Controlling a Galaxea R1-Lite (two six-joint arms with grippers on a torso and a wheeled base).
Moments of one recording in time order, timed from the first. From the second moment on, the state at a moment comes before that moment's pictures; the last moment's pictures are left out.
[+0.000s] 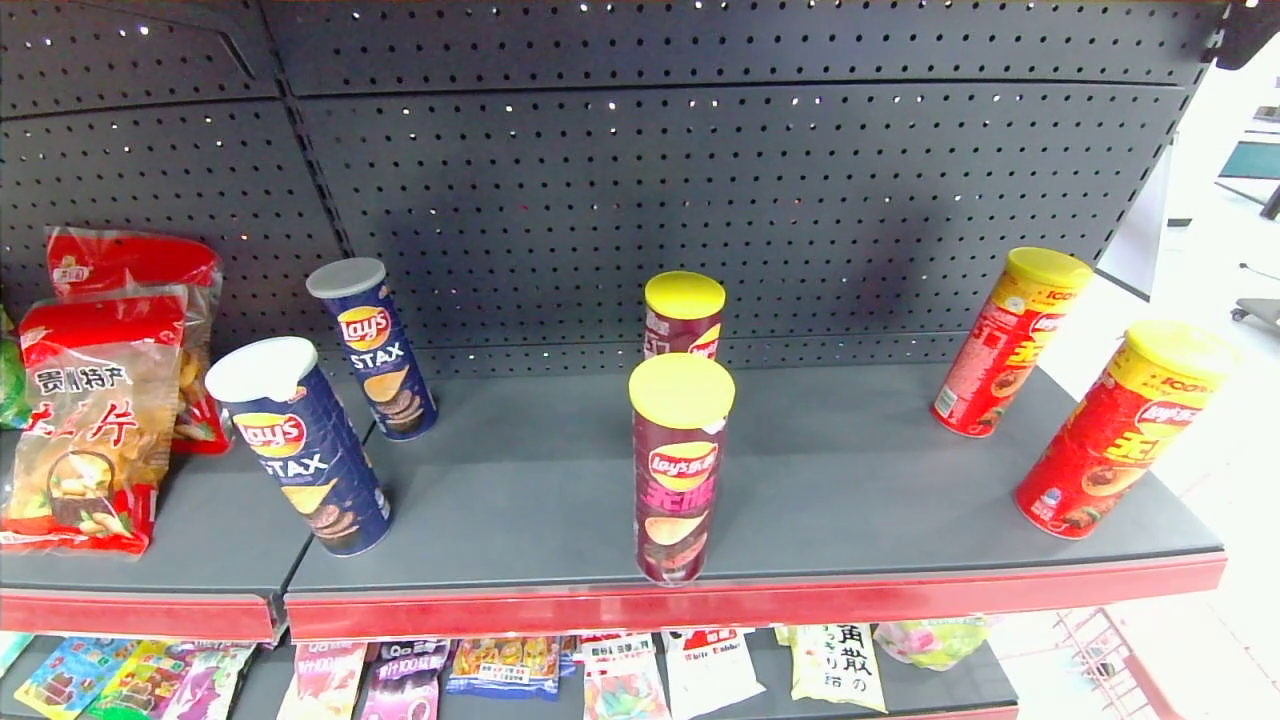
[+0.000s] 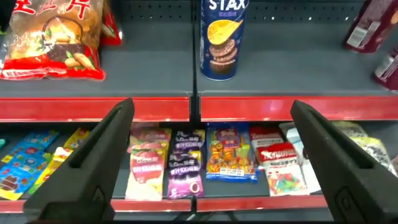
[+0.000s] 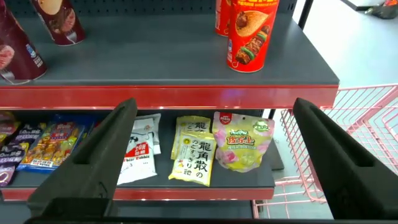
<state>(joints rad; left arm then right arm) 0.00 0.01 0.00 0.01 0.00 -0.03 0.00 0.00 0.00 0.00 0.03 -0.01</state>
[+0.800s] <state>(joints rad) 0.00 0.00 0.00 0.01 0.01 0.00 0.00 0.00 0.00 0.00 0.03 0.00</state>
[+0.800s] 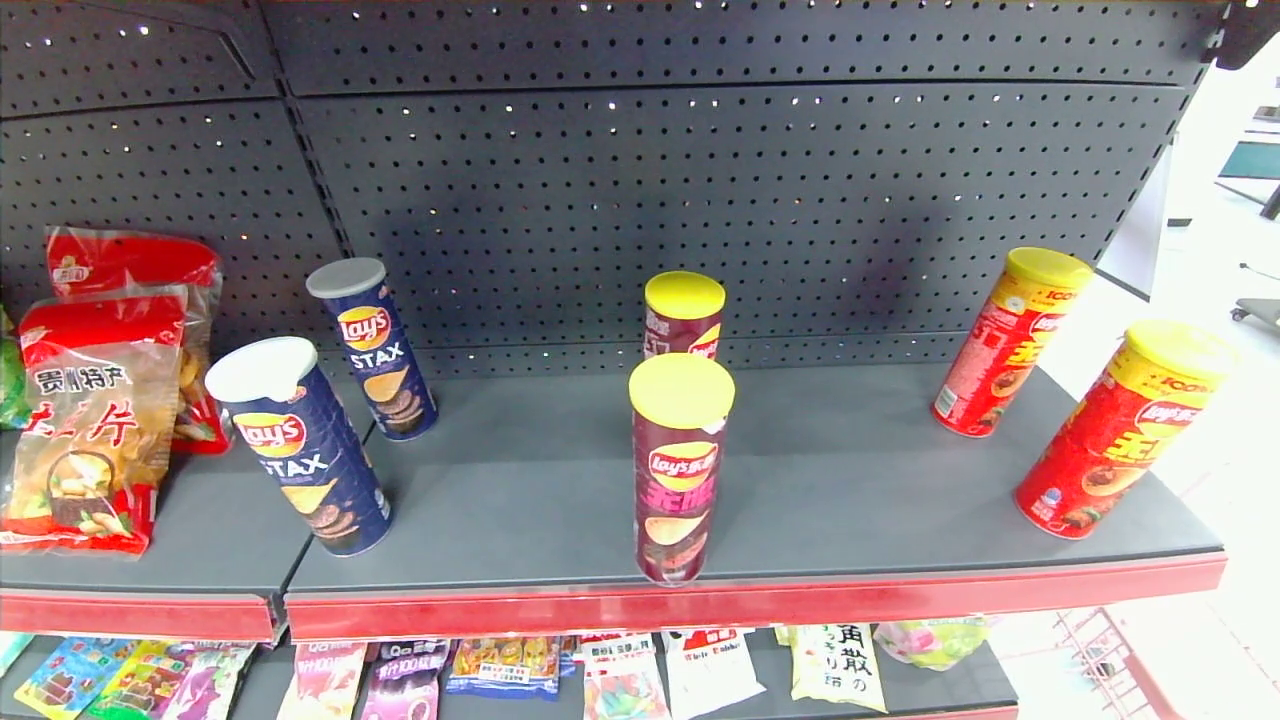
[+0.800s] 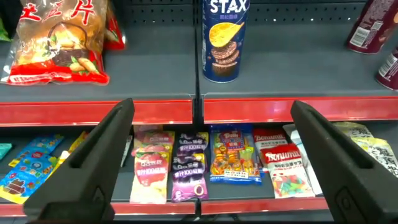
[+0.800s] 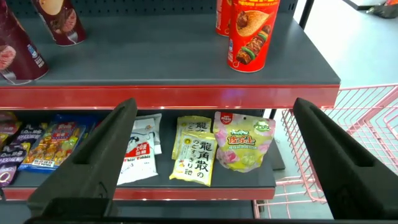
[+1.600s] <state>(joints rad) 0.00 0.00 0.00 0.01 0.01 0.00 0.00 0.00 0.00 0.00 0.03 0.00</state>
